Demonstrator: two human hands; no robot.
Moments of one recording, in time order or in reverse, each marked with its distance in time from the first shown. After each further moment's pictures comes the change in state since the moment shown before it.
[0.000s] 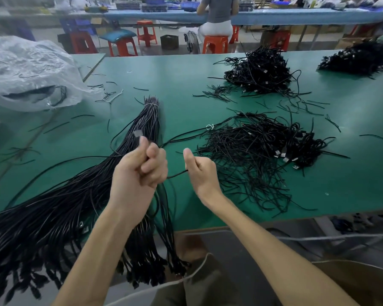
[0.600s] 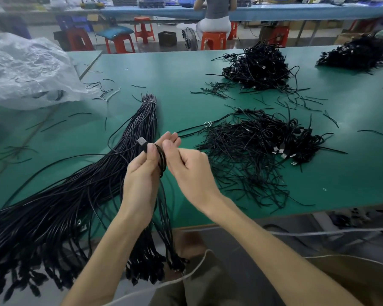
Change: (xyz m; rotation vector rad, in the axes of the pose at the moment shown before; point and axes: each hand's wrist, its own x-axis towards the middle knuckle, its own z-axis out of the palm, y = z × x) left_hand -0.002 -0.029 0.002 0.197 0.120 0.122; right_hand -0.025 -0.054 -0.007 0.030 -0.105 -0.242
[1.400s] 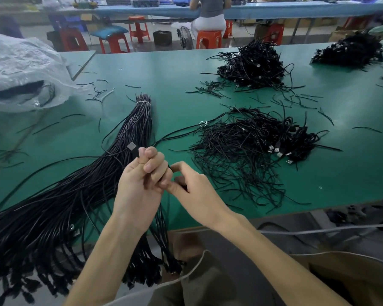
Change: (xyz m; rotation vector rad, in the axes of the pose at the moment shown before) left_hand -0.001 0.004 0.011 -0.391 0.001 -0.149; right_hand -0.032 0.022 -0.022 -0.020 -0.307 0.163
